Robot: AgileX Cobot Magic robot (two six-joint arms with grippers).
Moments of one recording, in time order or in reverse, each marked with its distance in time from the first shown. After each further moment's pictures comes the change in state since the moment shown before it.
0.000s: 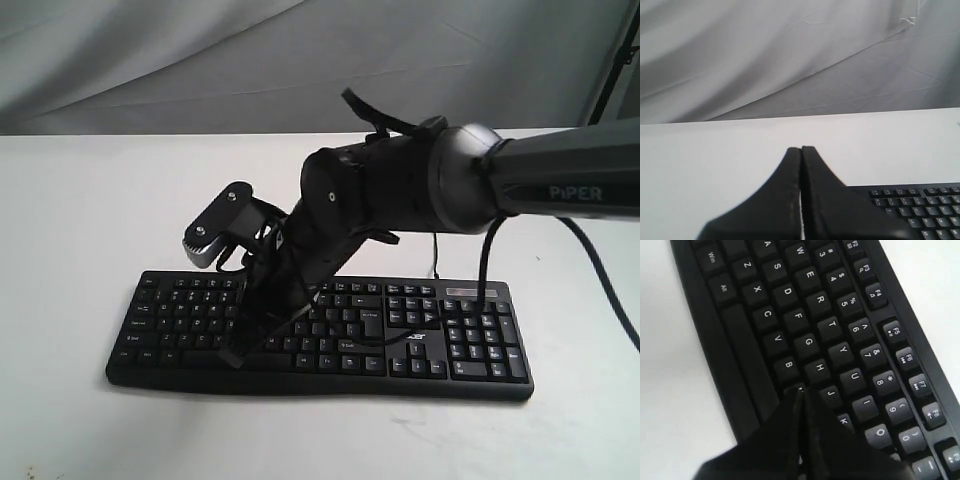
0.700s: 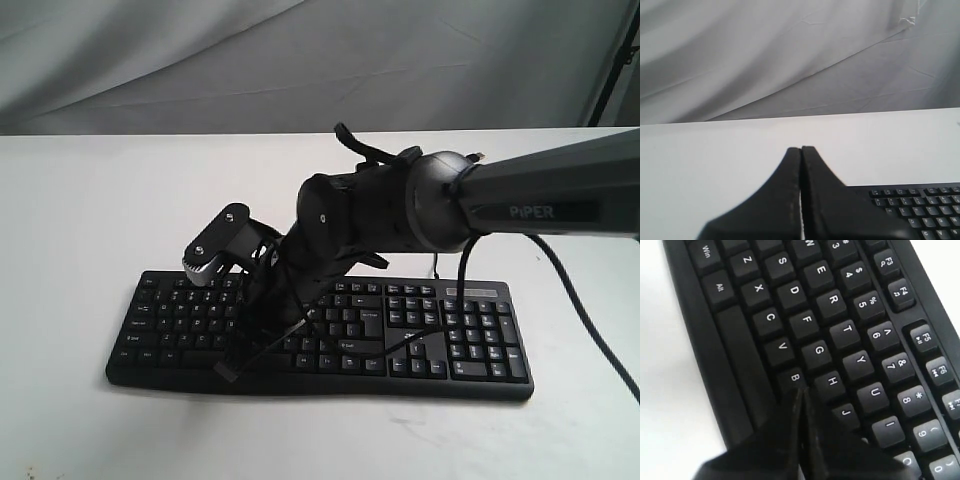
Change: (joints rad) left arm 0.000 0.000 0.000 0.000 0.000 0.000; right arm 0.000 0.065 0.006 0.091 -0.062 -0.085
